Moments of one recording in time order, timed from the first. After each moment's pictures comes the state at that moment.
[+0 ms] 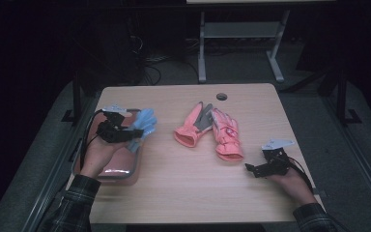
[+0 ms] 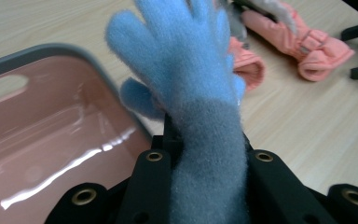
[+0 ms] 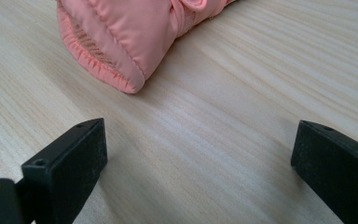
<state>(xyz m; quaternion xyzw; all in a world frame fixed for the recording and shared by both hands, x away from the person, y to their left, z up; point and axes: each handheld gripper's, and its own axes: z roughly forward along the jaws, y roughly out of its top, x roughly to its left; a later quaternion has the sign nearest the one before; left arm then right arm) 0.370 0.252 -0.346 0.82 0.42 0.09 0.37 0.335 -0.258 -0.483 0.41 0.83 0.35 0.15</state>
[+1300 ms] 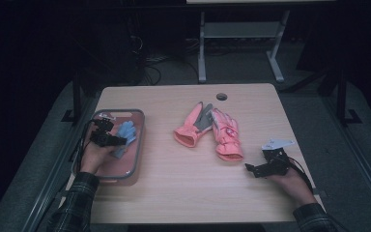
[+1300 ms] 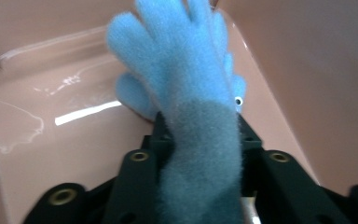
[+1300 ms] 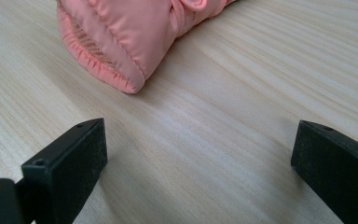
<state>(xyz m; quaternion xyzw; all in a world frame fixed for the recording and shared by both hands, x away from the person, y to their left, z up) 0.414 0.307 -0.432 0.80 0.53 0.09 0.26 0.335 -0.258 -0.483 0.41 0.83 0.35 0.15</state>
